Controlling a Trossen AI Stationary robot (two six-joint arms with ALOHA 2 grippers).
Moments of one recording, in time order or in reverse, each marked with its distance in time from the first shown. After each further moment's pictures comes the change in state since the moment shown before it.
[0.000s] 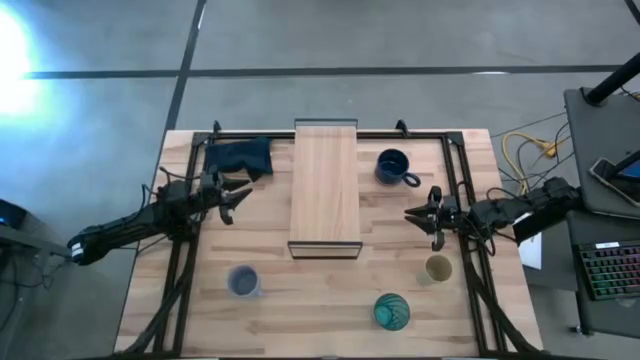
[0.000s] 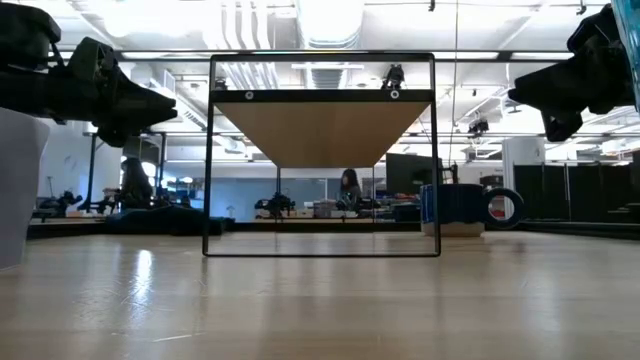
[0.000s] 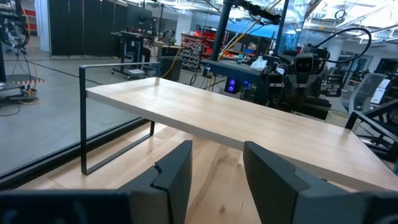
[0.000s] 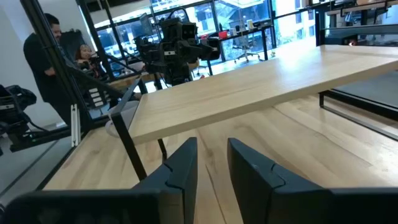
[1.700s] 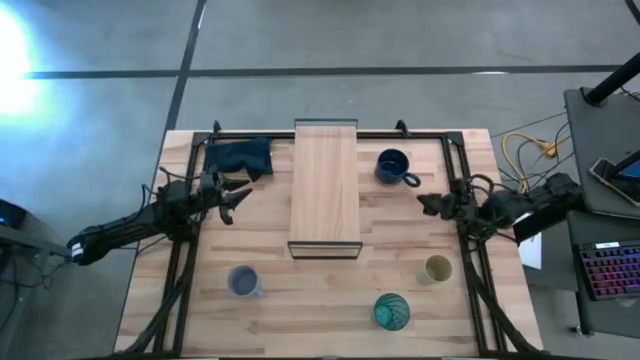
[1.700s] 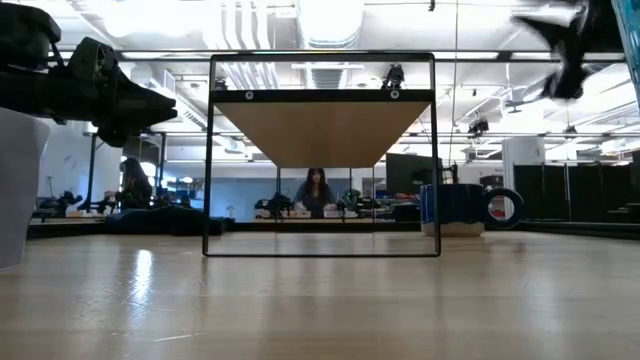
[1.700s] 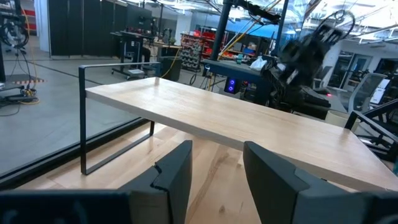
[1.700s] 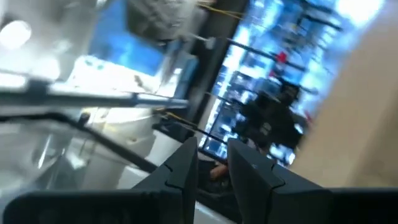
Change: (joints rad) left arm 0.000 0.000 0.000 0.000 0.000 0.000; right arm 0.023 0.121 0.082 0.513 0.033 0.676
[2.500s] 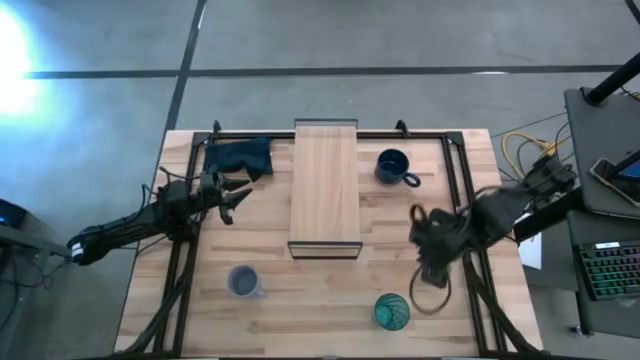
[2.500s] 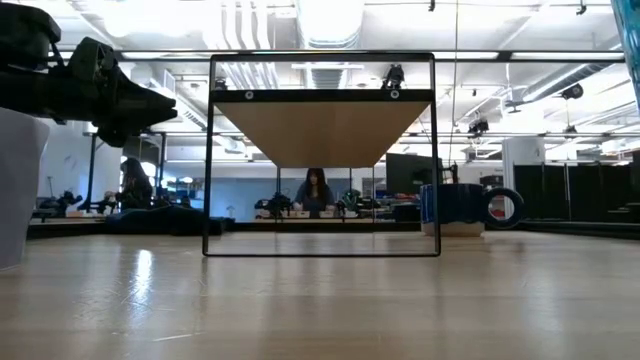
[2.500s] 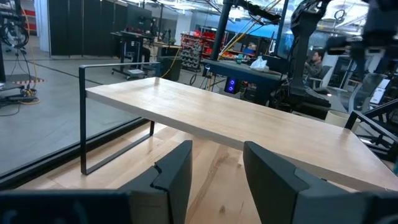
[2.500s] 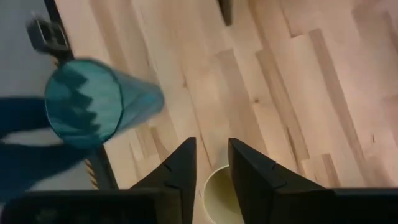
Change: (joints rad) left arm 0.000 0.000 0.000 0.000 0.000 0.000; right arm 0.184 1.129 1.352 -1.927 -0.426 -0.044
